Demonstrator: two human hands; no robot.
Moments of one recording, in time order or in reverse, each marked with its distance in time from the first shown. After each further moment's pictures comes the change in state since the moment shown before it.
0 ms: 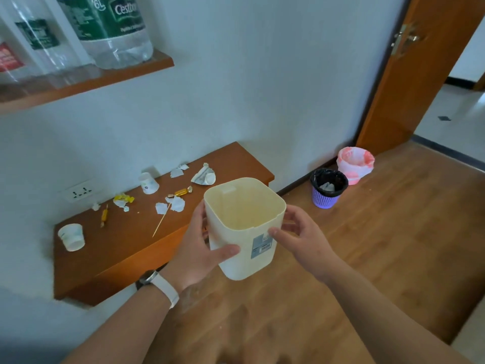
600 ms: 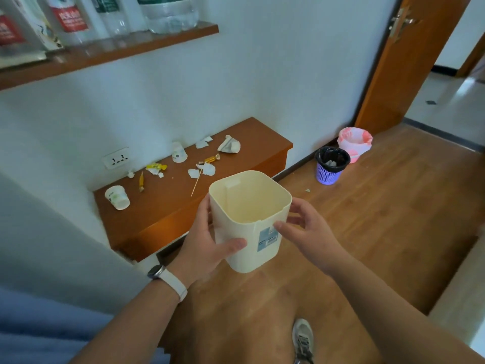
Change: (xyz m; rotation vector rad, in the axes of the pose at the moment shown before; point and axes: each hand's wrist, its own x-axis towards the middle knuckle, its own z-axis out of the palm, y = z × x) left_hand -0.172 -0.056 -0.110 -0.077 -0.067 0.031; right_hand -0.142 -0.013 0.169 -0.034 0.066 0.021
